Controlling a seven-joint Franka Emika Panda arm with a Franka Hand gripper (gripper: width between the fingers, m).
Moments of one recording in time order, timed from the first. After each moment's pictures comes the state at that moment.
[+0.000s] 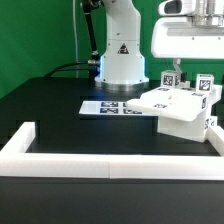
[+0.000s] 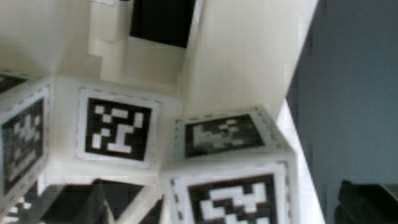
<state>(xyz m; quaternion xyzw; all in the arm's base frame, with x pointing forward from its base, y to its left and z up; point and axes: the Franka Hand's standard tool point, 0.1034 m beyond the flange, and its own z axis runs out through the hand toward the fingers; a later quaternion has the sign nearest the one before) 0.505 0.125 0.113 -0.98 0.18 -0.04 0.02</state>
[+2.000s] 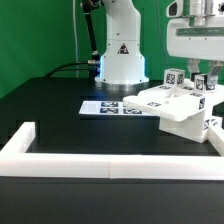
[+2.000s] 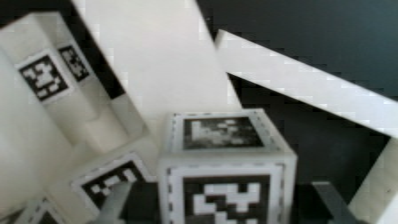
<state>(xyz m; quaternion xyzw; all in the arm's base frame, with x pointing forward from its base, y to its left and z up) 0.508 0.123 0.114 -0.82 0.57 -0.02 0.04</state>
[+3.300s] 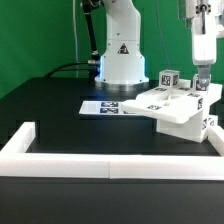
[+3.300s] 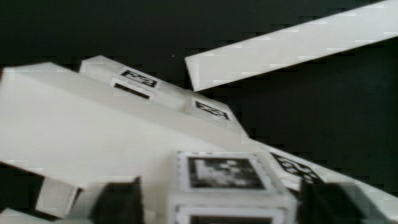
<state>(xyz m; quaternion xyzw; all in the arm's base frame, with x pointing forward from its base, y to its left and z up) 0.504 0.127 0.112 -0.62 0.78 0.02 0.06</state>
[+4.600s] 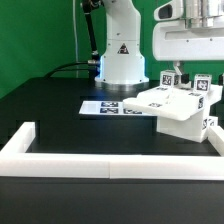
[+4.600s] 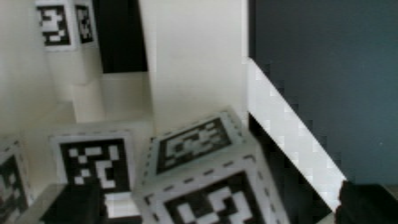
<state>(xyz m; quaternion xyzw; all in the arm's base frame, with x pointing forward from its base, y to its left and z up) 0.506 0.124 0.112 -0.95 0.32 -0.02 0.06</state>
